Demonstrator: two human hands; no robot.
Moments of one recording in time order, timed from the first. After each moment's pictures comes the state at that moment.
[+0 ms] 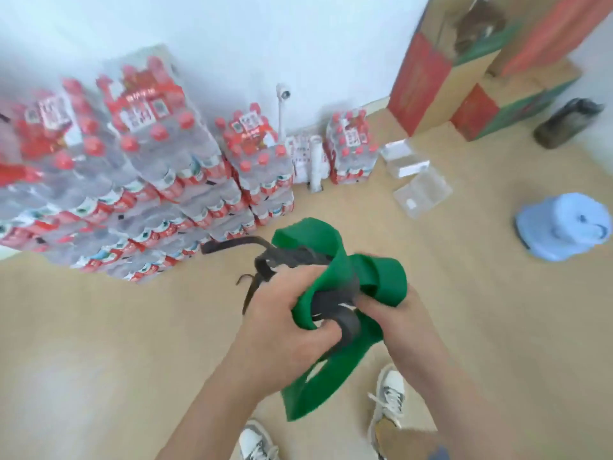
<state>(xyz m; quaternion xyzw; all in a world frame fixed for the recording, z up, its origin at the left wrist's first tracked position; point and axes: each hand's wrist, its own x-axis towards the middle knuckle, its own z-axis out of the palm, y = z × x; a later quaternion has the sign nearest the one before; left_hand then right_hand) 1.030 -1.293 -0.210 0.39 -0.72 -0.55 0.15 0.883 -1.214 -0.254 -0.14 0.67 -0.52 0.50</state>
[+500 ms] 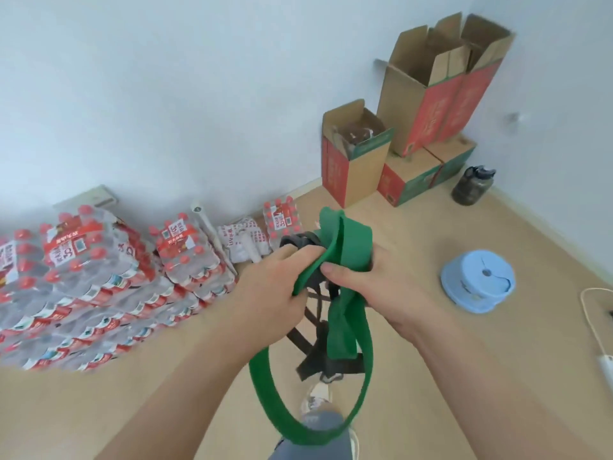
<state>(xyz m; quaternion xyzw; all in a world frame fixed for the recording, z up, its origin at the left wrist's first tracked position) 0.687 -1.249 -0.039 0.28 -0.92 -0.25 0.11 0.537 -1.158 -0.044 -0.29 0.64 -0.51 0.50</state>
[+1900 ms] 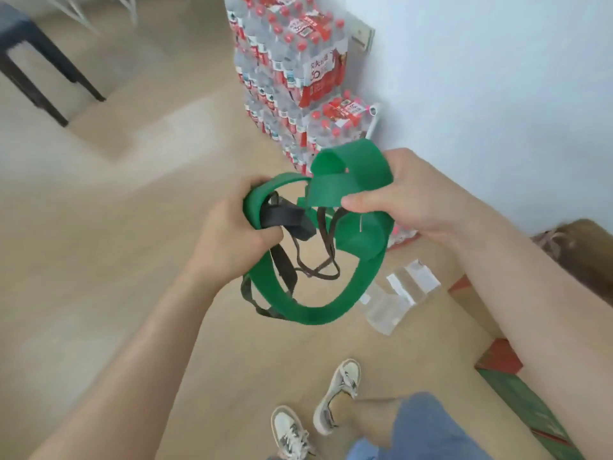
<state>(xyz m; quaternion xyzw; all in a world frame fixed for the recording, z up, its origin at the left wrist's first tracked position) 0.428 -1.149 -0.106 0.82 -0.28 -0.21 0.45 0.304 -1.333 -0.058 -0.77 0.26 0.00 0.58</state>
